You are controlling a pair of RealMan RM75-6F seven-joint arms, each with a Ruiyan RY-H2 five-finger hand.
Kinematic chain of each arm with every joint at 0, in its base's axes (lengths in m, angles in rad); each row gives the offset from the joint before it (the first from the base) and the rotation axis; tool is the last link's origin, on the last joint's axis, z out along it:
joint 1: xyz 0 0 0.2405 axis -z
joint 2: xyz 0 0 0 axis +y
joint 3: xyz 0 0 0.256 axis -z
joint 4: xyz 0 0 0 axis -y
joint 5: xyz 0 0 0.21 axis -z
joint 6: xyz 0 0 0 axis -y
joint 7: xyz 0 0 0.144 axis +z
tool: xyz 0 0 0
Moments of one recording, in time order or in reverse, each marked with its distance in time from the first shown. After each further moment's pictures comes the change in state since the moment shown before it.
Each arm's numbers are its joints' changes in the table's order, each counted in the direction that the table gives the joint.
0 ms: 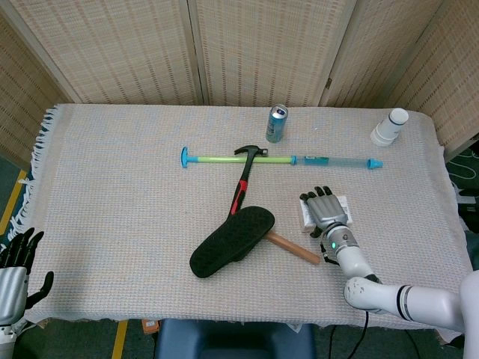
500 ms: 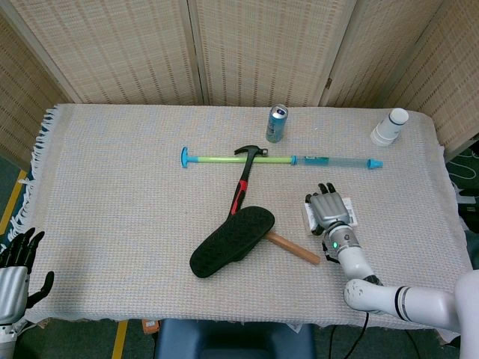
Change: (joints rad) left arm 0.003 -0.004 0.001 -0.003 0.006 0.006 0.006; right arm 0.005 -0.024 0.023 -0.034 0.056 -0.054 0.024
